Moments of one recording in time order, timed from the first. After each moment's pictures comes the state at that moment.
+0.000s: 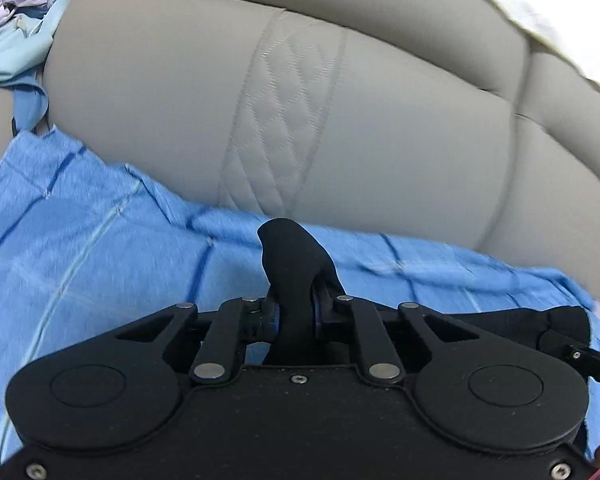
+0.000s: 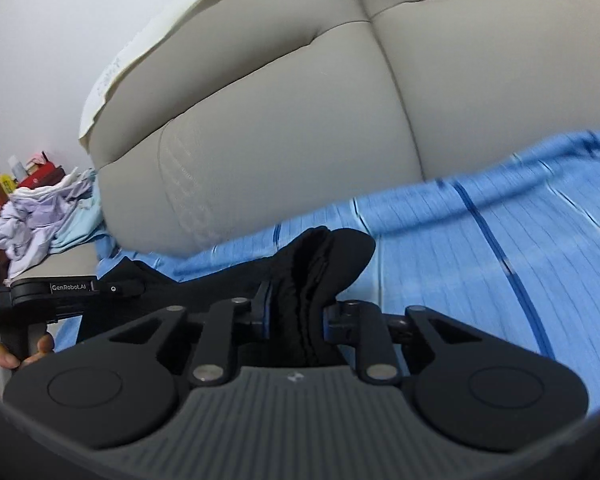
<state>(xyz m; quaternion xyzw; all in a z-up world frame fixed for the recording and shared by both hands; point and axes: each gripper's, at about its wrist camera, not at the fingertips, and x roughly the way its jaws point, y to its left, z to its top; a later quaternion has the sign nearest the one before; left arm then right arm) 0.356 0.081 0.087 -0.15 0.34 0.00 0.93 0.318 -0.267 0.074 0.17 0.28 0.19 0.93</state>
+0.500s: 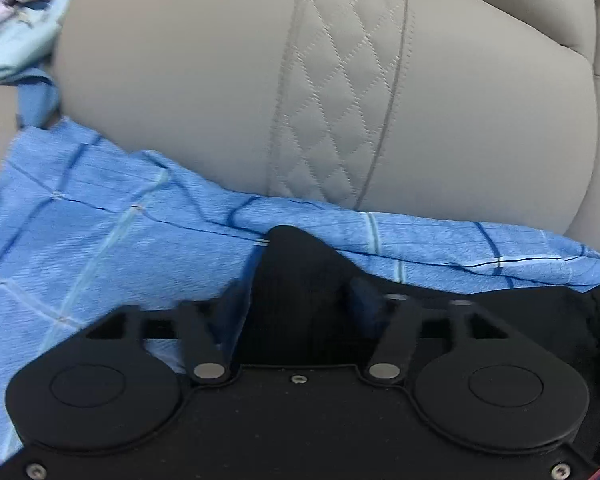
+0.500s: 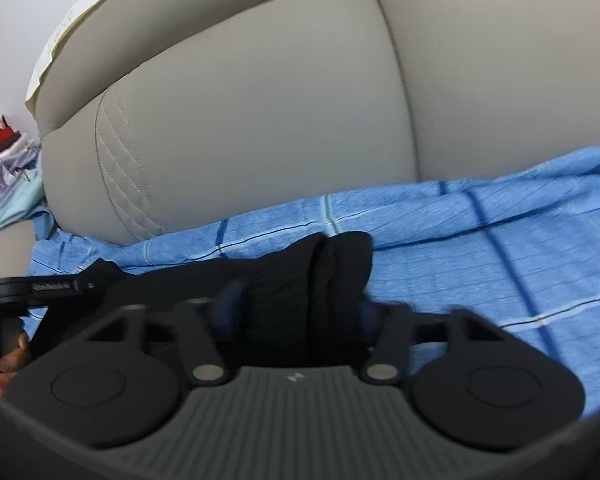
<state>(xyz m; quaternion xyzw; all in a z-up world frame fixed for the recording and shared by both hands) 0.394 0.083 0.042 -0.09 0.37 0.07 0.92 0.377 -0.245 0.047 0.10 0.31 0.14 0.93</state>
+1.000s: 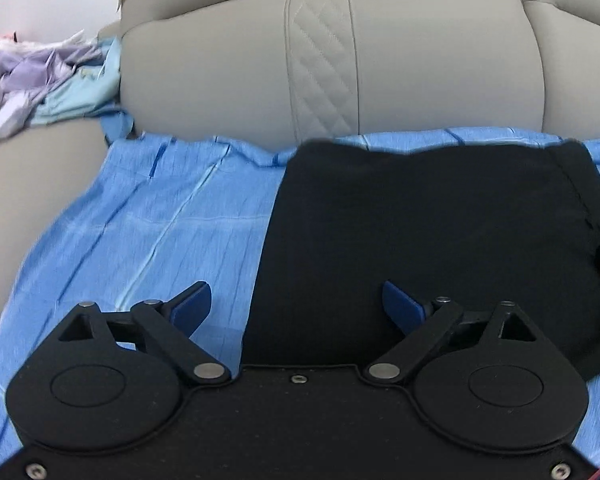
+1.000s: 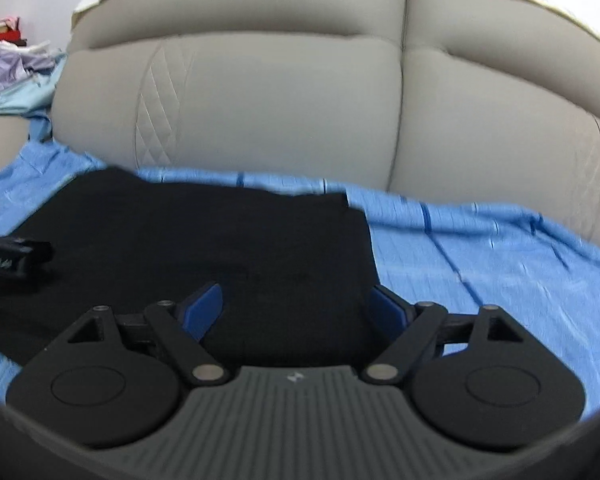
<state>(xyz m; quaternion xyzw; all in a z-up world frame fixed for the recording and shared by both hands) 0.245 0.036 0.039 0.02 0.33 0.11 0.94 0.261 -0.193 0.040 -0.07 0.26 0.07 0.96</state>
